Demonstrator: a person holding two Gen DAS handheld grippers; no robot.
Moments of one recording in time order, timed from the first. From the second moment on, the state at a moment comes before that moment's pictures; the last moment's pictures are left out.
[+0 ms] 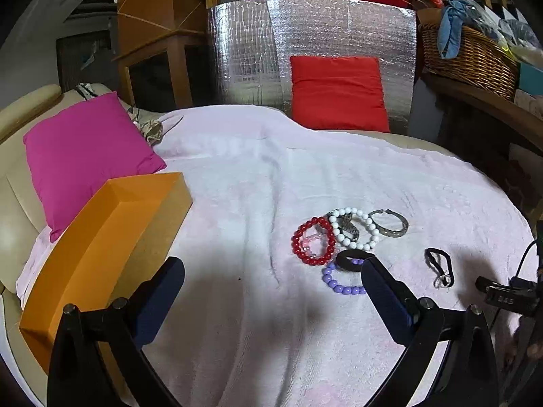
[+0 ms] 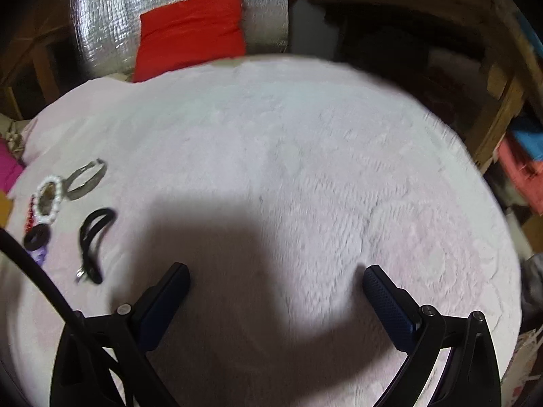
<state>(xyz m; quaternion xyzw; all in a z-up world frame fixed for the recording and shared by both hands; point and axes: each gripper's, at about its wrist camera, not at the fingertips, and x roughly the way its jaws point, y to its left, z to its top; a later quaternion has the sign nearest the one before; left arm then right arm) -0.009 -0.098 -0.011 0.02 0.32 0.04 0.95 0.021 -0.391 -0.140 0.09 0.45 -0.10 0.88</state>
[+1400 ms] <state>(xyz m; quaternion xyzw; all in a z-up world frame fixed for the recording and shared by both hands) 0.068 -0.054 -0.057 -0.03 0.43 -0.02 0.90 0.072 -0.276 -0.072 0.14 0.42 0.14 0.89</state>
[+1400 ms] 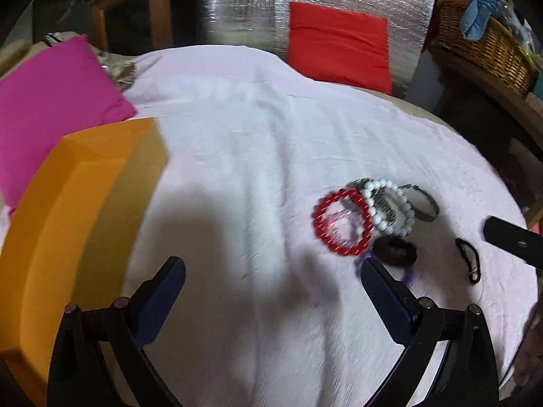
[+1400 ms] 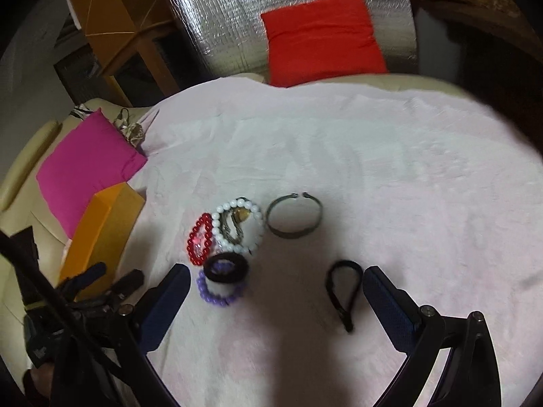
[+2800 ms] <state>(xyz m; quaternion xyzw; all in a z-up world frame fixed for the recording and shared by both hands) 0.089 -0.087 -0.057 -0.05 0.42 -0.16 0.89 0.125 -0.299 -0.090 0.17 0.41 0.06 0.89</state>
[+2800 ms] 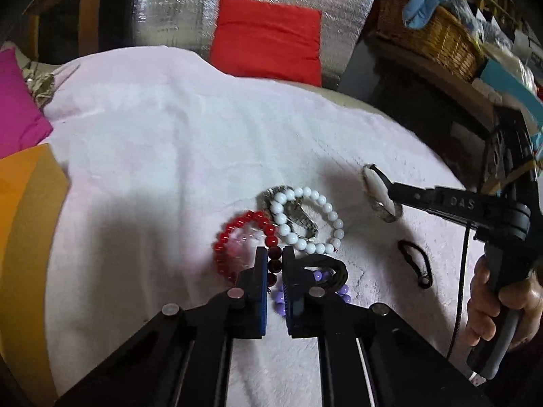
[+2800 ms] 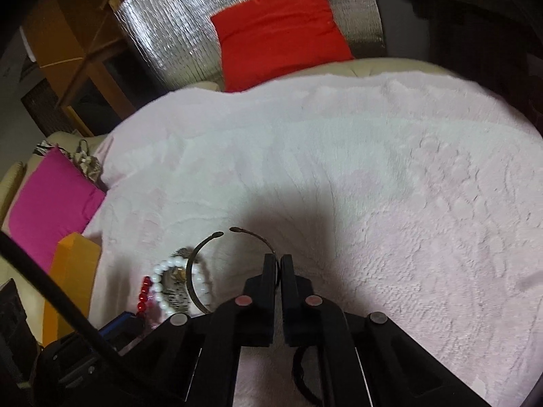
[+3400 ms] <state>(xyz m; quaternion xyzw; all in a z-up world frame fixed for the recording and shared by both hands) -0.018 0.011 0.053 -0.11 0.28 -0.15 0.94 0.076 -0.189 -0.033 0.14 0.35 0.20 0.90</state>
